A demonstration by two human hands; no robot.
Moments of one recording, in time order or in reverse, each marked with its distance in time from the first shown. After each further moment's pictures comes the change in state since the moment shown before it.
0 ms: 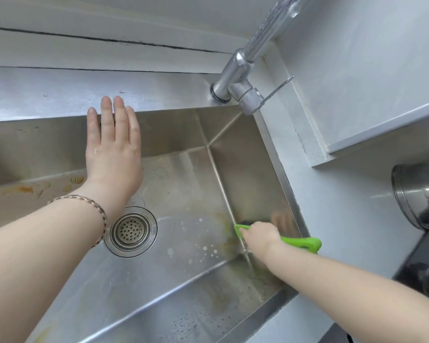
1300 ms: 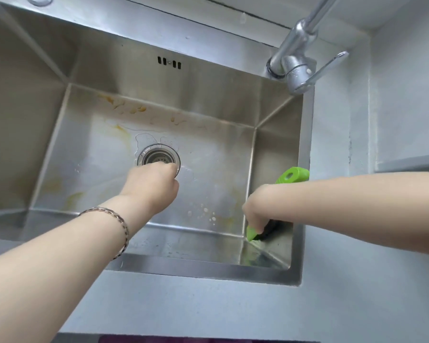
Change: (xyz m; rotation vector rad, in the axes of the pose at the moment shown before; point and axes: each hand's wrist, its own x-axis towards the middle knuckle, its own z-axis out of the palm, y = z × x) left_hand -0.137 0.096 -0.023 -0.336 -0.384 -0.341; right_hand -0.003 0.031 -0.042 -0.723 -0.167 -0.452
